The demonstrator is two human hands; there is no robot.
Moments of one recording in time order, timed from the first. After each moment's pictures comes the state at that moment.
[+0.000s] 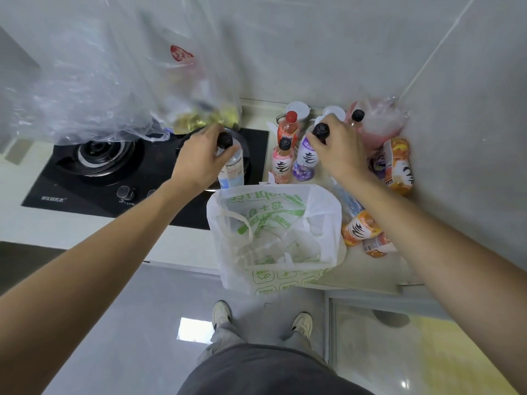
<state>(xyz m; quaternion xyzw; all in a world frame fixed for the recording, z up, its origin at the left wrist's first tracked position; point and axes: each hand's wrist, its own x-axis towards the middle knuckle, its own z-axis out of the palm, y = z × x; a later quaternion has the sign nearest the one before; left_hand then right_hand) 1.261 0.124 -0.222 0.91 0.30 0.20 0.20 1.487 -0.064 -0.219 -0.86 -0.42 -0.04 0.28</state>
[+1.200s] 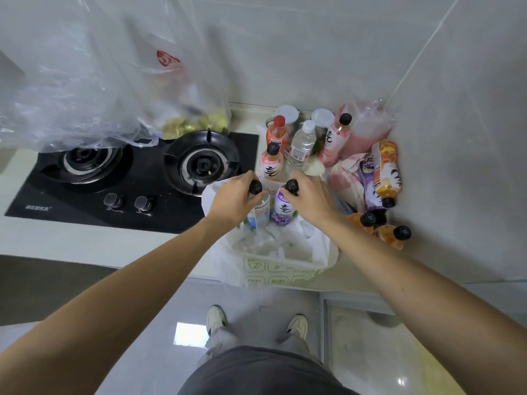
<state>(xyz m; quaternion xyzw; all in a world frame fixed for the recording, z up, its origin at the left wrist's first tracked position) 1.295 0.051 -0.290 0.90 0.29 0.10 0.30 1.450 -0.094 -0.287 -0.86 -0.46 0.09 0.20</state>
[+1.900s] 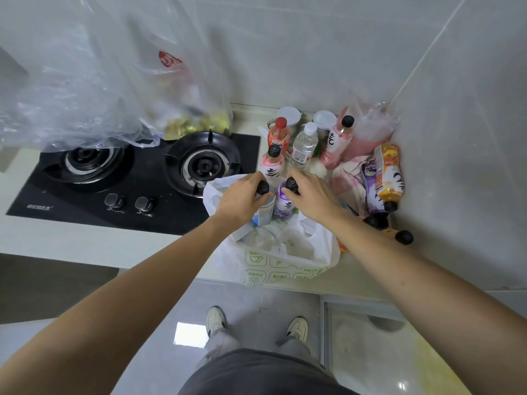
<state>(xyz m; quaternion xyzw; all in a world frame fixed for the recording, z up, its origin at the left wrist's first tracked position) 1.312 0.049 -0.295 0.91 0.27 0.08 0.30 1.469 -0.087 -0.295 -0.83 -0.52 0.09 0.18</state>
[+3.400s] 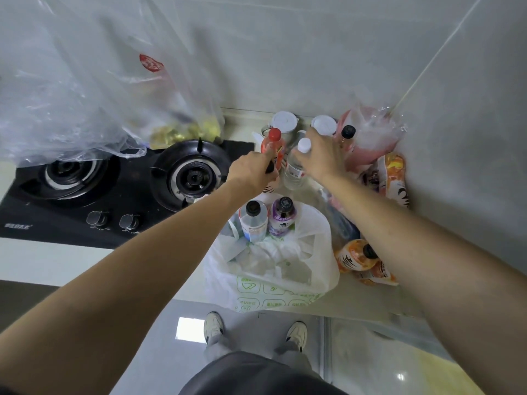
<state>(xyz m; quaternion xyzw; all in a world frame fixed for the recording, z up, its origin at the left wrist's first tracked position) 1.422 0.102 -0.276 0.95 0.27 -0.02 0.15 1.577 -0.006 -0.284 -0.90 -0.37 0.07 0.19</state>
